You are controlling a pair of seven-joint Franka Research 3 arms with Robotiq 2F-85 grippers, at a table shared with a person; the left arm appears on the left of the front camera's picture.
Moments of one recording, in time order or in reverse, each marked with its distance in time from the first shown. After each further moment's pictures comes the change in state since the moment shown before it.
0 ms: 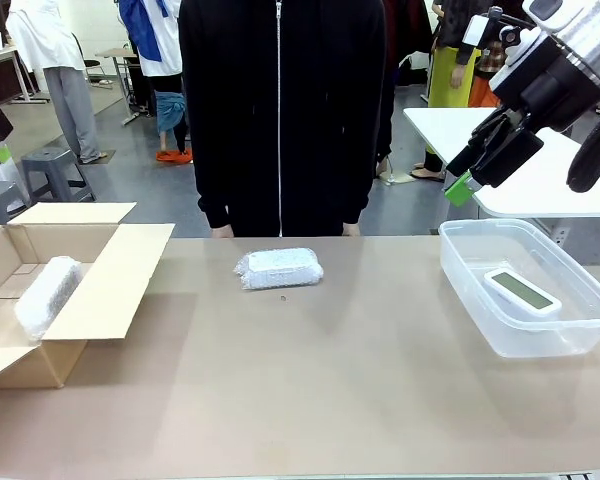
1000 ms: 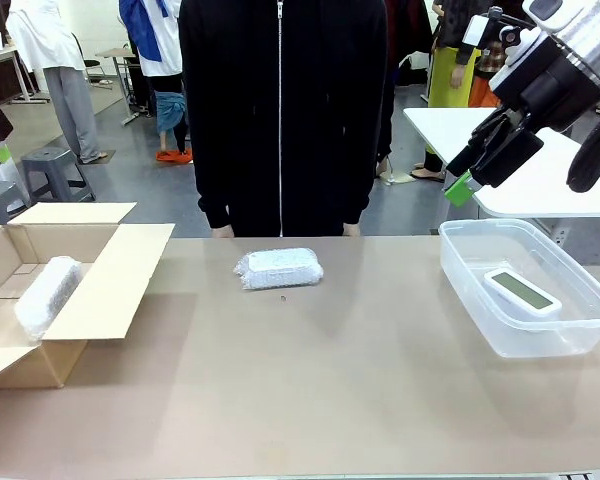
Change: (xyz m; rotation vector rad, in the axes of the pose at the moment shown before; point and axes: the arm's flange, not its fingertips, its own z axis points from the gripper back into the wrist) left arm 0.000 0.000 0.000 0.000 0.000 0.000; right arm 0.000 0.000 0.000 0.000 0.000 0.000
